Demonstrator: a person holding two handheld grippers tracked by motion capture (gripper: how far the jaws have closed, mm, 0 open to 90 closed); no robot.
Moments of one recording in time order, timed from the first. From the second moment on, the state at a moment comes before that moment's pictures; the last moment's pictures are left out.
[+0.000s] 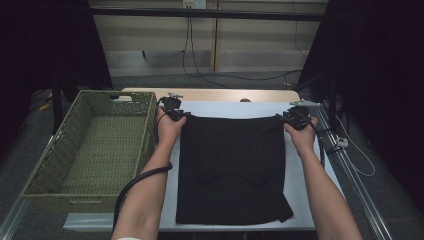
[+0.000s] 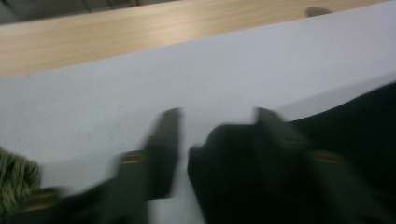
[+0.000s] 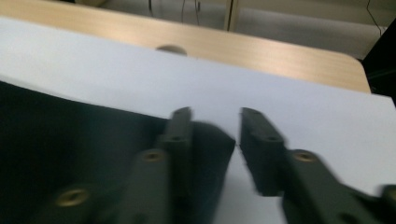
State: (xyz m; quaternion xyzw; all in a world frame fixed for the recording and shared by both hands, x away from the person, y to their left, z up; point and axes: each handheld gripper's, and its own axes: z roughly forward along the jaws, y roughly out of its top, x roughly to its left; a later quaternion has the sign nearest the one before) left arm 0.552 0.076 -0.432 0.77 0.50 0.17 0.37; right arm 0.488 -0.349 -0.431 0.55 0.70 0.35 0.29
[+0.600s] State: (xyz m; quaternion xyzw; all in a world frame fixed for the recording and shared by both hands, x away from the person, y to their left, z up) left arm 0.500 0.076 -0.431 0.77 0.49 0.13 0.39; right arm 0.423 -0.339 -0.426 0.55 0.70 0.38 0.24
